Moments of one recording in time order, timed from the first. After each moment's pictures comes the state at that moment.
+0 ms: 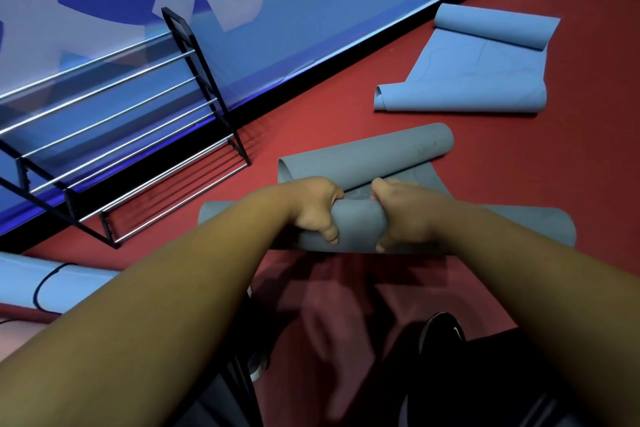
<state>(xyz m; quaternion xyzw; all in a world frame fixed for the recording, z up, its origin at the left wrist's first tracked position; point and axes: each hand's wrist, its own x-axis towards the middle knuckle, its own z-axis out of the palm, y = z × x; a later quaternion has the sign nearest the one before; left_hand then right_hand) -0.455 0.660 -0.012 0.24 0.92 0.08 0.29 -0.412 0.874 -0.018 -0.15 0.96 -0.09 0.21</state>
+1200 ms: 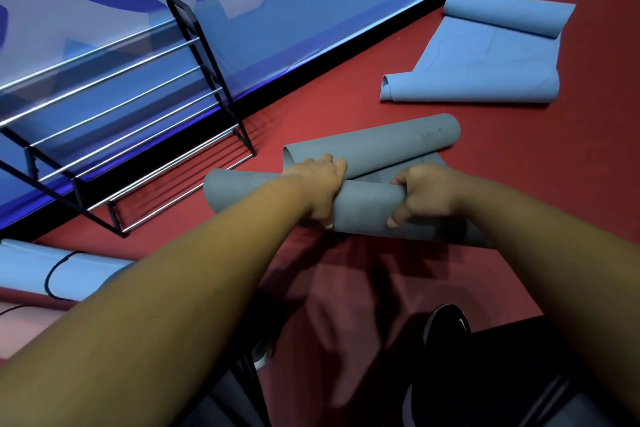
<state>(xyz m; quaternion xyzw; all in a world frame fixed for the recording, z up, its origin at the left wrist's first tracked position) -0.452 0.663 -0.008 0.24 0.95 -0.08 0.19 -0.427 0.891 -0.014 -0.07 0.95 -0.16 0.25</state>
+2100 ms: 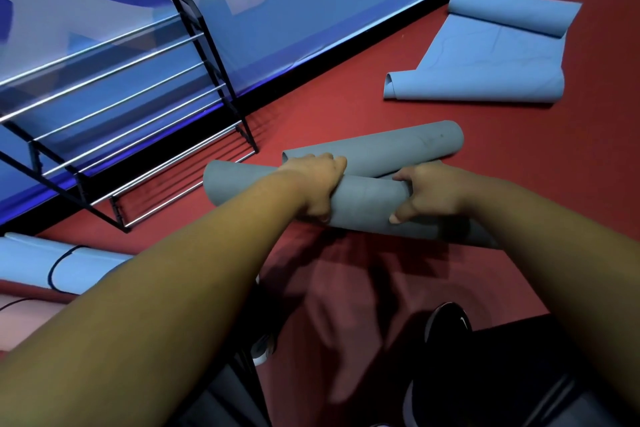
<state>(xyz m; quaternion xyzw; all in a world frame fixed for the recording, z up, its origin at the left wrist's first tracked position) -0.453 0.648 -0.008 0.25 0.95 -0.08 0.17 -0.422 0.889 -0.009 -0.09 0.96 -0.14 0.24</state>
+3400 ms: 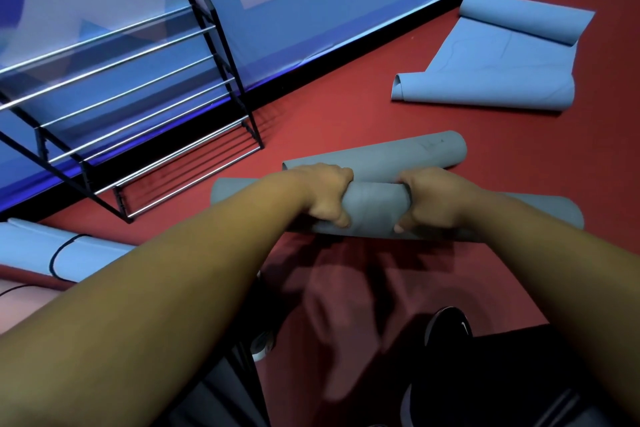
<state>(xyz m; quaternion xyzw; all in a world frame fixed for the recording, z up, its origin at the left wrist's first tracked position) -0.454 0.643 -0.019 0.25 0.94 -0.02 0.24 -0.426 0.881 -0.031 -0.12 0.97 -0.12 0.19</state>
